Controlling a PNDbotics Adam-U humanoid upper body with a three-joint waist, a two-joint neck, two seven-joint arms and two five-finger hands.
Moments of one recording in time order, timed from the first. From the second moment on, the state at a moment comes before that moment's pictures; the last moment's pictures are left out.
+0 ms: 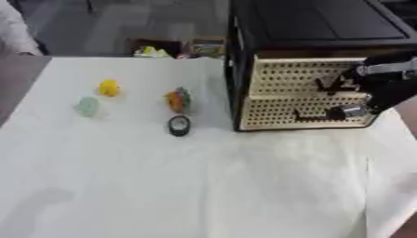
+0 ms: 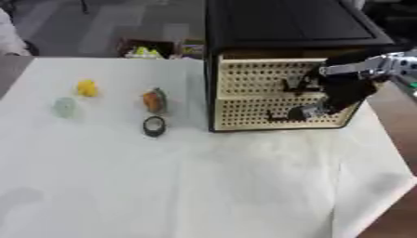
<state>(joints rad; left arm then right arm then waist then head) -0.18 0.18 0.15 -1.98 0.48 -0.27 -0.39 -0.56 -1.03 0.20 -1.68 0.37 0.15 0.91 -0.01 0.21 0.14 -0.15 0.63</state>
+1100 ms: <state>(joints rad) -0.18 0.18 0.15 -1.98 0.48 -0.27 -0.39 -0.53 -1.03 0.17 -1.72 0.38 0.15 0.91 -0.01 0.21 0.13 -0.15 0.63</state>
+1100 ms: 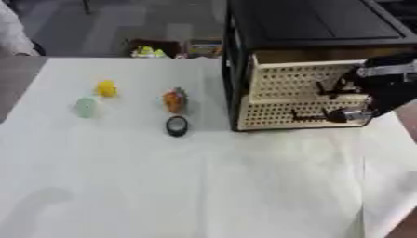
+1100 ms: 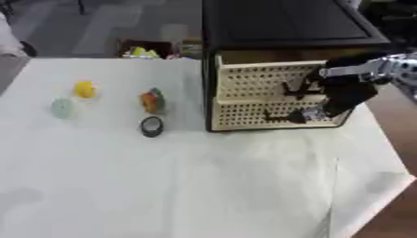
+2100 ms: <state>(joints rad) -0.18 0.18 0.15 -1.98 0.48 -0.27 -0.39 -0.45 -1.03 0.12 -1.77 0.36 0.16 0.89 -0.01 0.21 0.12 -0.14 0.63</state>
